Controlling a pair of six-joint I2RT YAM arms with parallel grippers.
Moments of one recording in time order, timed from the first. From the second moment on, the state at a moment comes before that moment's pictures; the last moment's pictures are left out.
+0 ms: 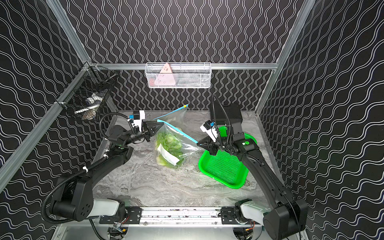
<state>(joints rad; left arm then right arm) -0.13 1.38 0.79 0.93 0.93 -0.43 0.31 1.20 1.12 -0.63 -0.79 -0.29</state>
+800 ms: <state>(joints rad) -0.25 1.38 0.66 1.00 0.88 -0.39 0.35 1.20 1.11 -0.67 -0.76 -0.26</state>
